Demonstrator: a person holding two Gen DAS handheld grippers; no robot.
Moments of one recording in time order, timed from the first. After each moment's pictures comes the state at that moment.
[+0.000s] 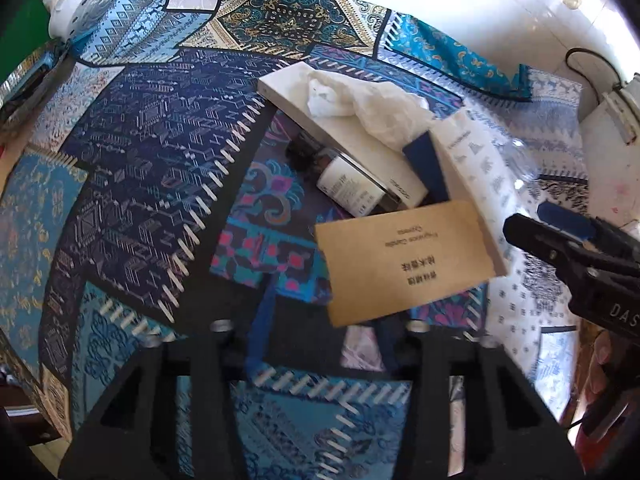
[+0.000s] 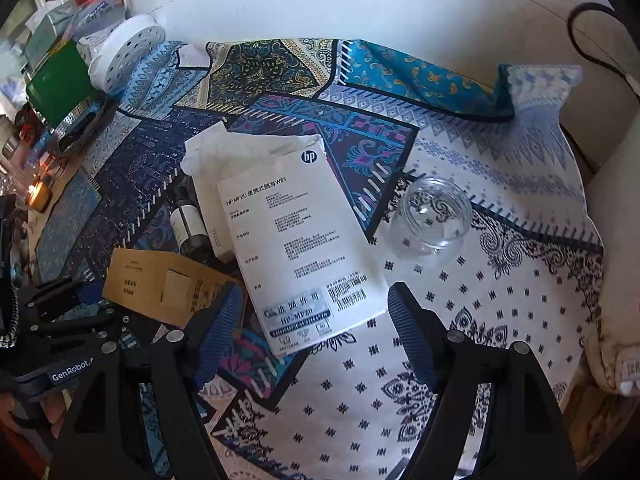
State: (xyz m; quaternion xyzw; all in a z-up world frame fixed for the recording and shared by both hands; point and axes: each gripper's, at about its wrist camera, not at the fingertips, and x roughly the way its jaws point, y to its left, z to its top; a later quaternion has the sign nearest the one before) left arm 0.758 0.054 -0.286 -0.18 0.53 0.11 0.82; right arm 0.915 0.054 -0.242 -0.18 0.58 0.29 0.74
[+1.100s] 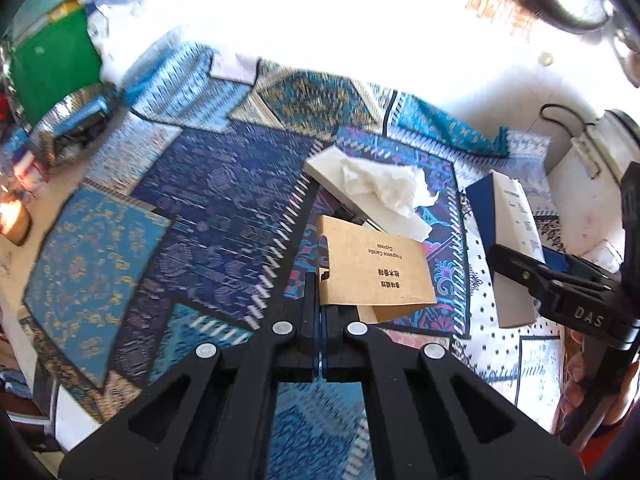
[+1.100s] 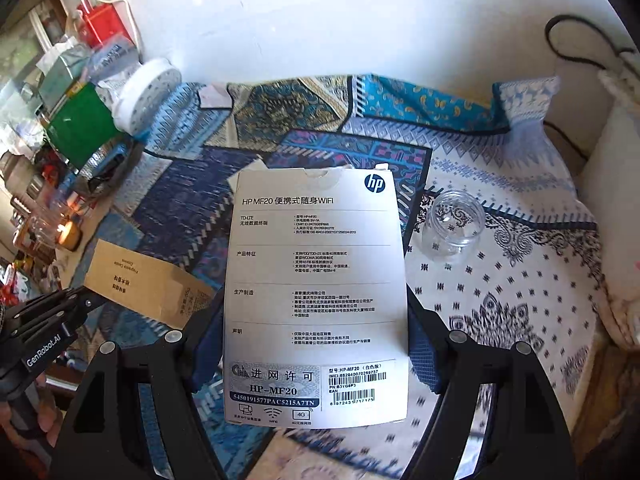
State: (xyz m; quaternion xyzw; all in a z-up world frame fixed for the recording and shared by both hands) left arm 0.695 0.081 -0.205 -0.16 0.44 0.13 0.87; right arm 0.884 0.060 -0.199 -0.10 0.55 0.29 0.78
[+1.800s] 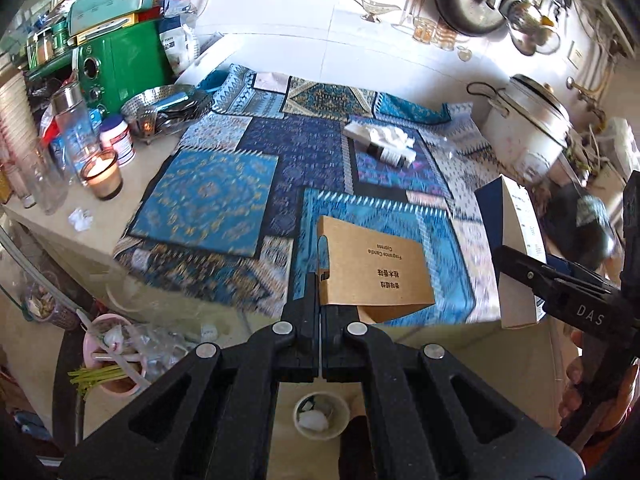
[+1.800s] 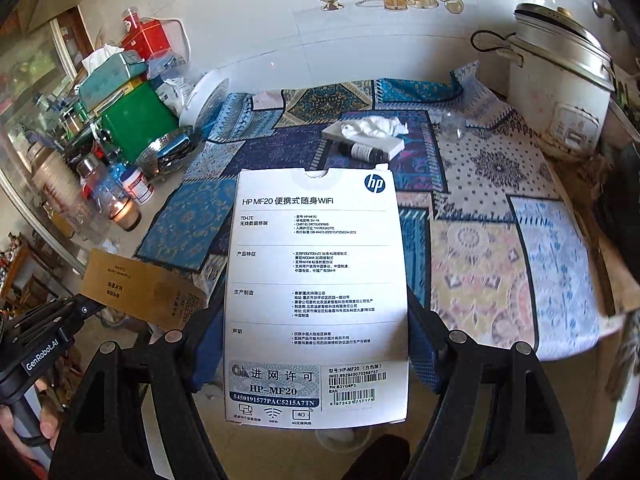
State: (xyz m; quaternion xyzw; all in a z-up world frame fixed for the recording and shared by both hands) left arm 0.411 0.152 -0.172 -0.11 0.41 0.04 0.90; right arm 0.608 0.104 -0.146 -0.04 0.50 0.19 0.84
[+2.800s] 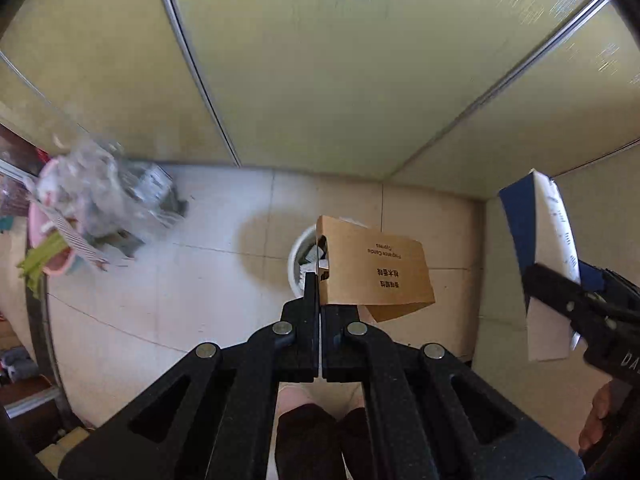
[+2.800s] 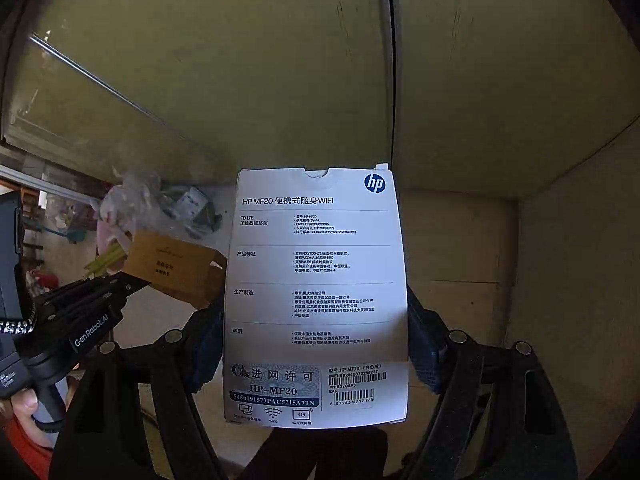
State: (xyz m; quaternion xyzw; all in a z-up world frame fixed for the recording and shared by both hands) left arm 0.365 0.072 -0.632 -0.12 0.64 0.03 0.76; right arm 0.472 -0.024 -0.531 -0.04 0.70 0.13 0.70
